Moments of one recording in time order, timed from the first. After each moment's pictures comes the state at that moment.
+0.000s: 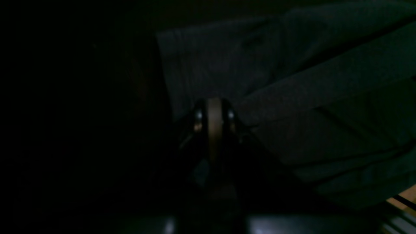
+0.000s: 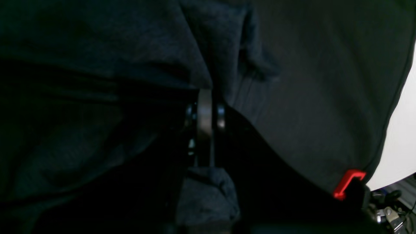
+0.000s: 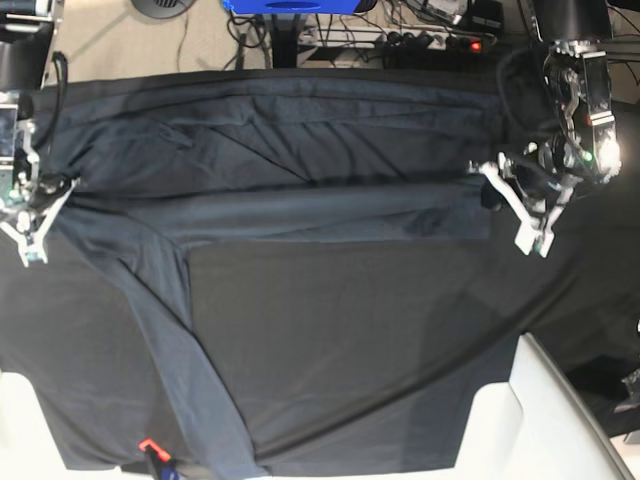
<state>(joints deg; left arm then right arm) 10.8 -19.8 -15.5 87.0 -24.0 -25.6 49.8 1.3 18.3 13.9 67.7 -7.8 17.2 -46.6</state>
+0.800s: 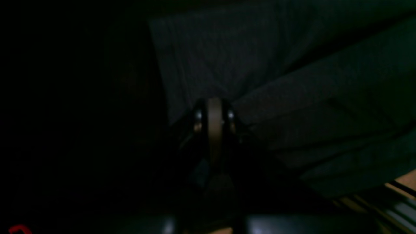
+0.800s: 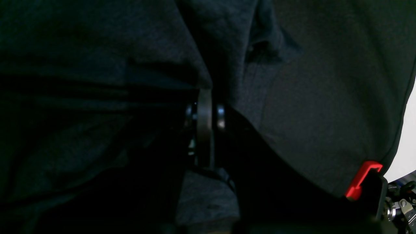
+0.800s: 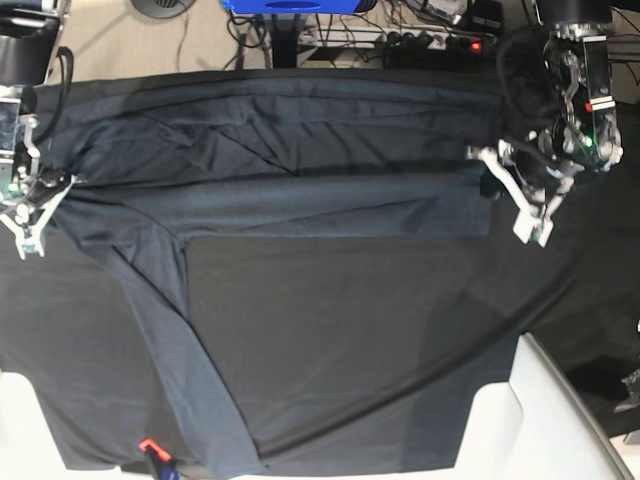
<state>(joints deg) 14.1 -19.9 -15.5 90.7 -24.0 -25.6 49.7 0.3 16.7 17.0 67.8 -8.0 17.2 -46.6</state>
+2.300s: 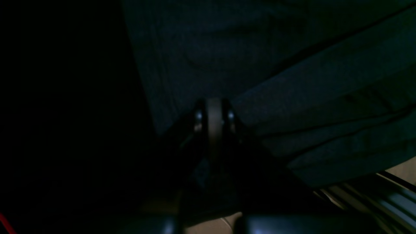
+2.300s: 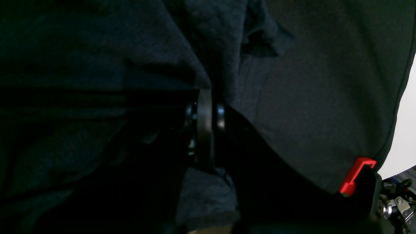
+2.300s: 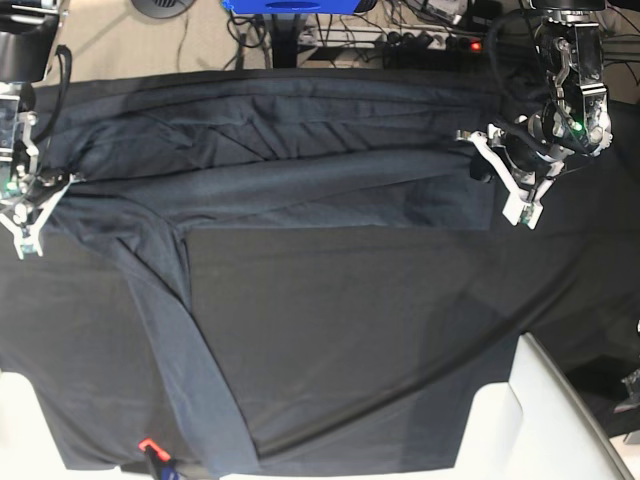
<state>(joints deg) 16.2 -18.7 -14.6 90.8 -24.0 -25.6 49.4 -0.5 16.8 17.0 69.6 -8.0 17.2 -47.5</state>
